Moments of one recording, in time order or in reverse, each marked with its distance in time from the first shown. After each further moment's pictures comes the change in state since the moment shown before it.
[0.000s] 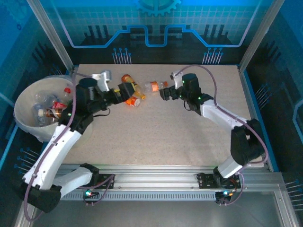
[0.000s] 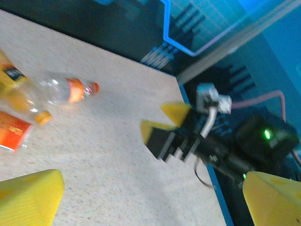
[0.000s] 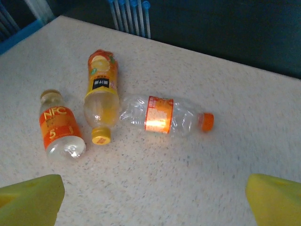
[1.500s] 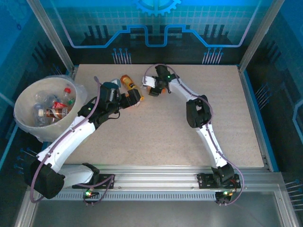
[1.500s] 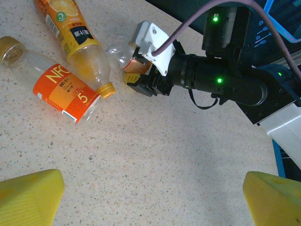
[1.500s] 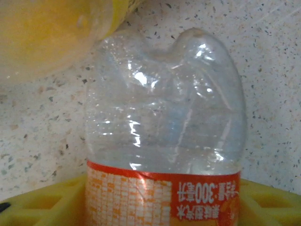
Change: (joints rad) left arm -0.066 0.144 -0.097 -0.012 -0.292 -0.049; right arm 0.014 1.038 1.198 -0.555 -0.131 -0.927
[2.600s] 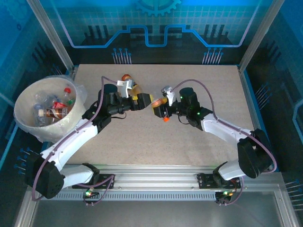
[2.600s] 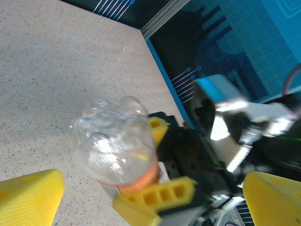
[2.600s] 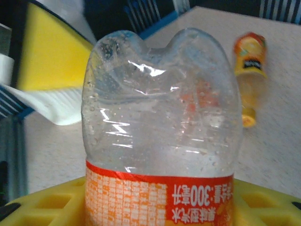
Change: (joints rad) left arm -0.014 0.012 -0.126 0.401 0.473 0.075; right arm 0.131 -1.236 -1.464 0.733 -0.232 1.068
